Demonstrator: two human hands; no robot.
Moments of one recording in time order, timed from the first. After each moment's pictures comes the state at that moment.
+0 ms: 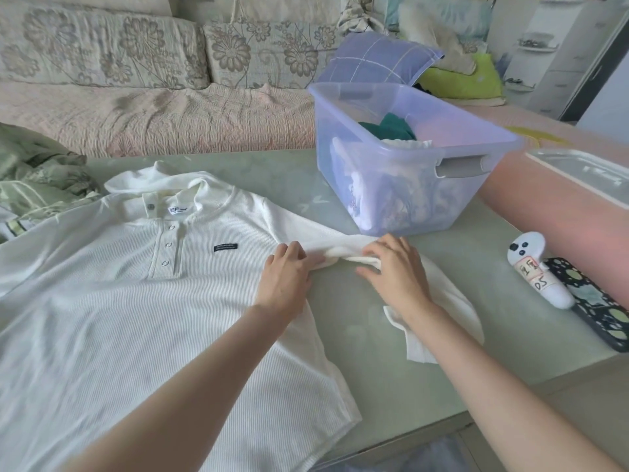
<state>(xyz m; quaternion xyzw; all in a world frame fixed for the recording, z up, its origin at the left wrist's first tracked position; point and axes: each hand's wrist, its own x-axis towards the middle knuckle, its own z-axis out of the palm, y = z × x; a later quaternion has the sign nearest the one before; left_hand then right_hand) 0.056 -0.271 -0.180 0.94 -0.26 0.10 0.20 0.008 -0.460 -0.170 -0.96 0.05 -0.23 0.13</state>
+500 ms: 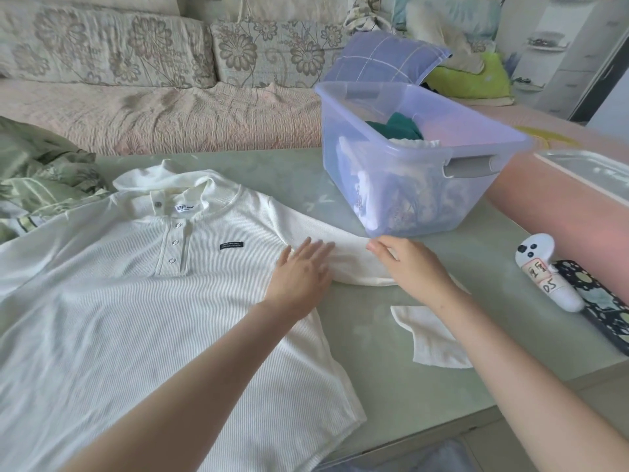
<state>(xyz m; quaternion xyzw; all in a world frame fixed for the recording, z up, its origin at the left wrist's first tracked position) 0.048 -0.275 -0.170 0.93 -0.30 0.05 0.23 -0.003 -0.462 -0.128 -0.97 0.08 -0.09 0.22</state>
